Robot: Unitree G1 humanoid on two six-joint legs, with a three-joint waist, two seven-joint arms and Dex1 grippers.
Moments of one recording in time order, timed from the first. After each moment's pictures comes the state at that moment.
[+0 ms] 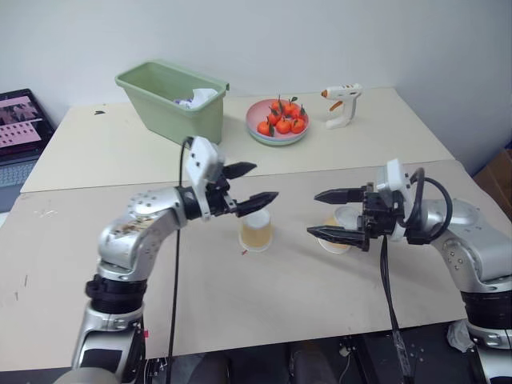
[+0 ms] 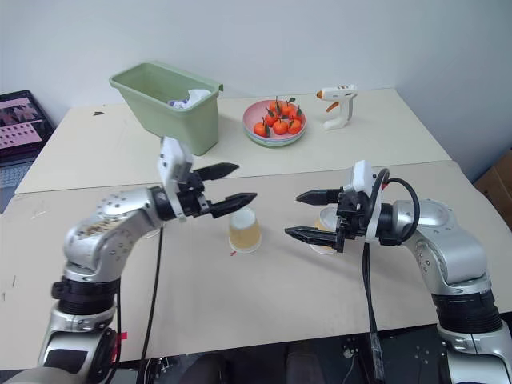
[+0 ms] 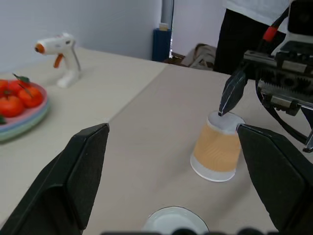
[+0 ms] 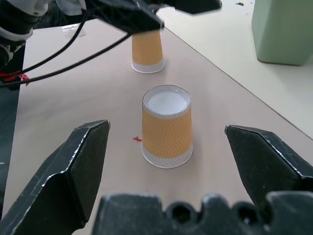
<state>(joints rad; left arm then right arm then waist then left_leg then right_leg) -0.58 0.47 0.08 -0.35 -0.55 0.74 -0.75 -0.45 -0.77 -0.05 -0.22 0.61 0.54 1.13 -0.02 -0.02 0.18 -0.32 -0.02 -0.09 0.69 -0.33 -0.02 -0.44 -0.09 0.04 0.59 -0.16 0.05</state>
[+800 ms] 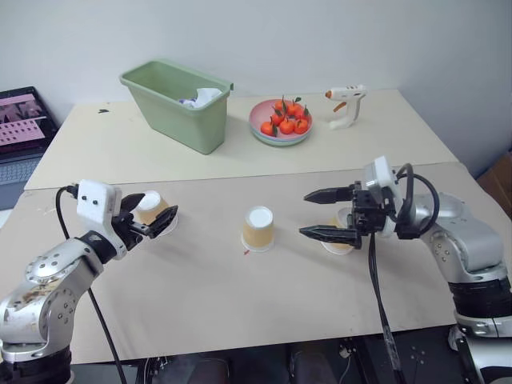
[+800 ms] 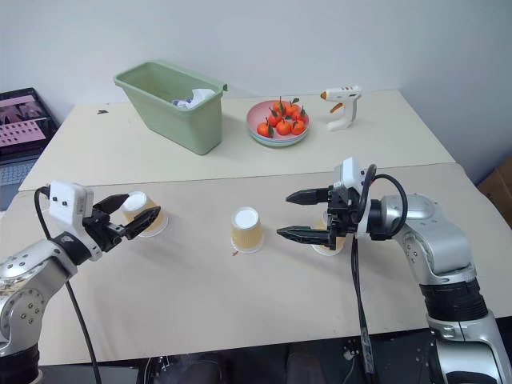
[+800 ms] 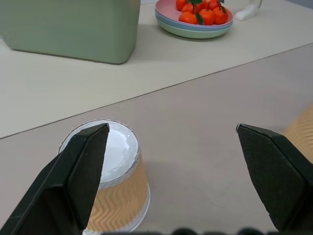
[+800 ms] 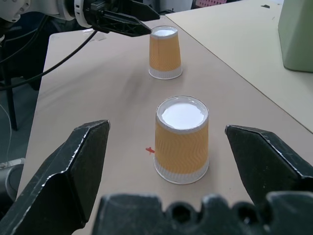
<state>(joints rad) -0.06 0.58 0.43 -0.50 -0.56 0.76 -0.47 -0.52 -0.73 0.01 -0.16 0.60 0.54 1.19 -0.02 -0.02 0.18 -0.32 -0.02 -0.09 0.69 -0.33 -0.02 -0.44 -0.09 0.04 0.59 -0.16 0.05</state>
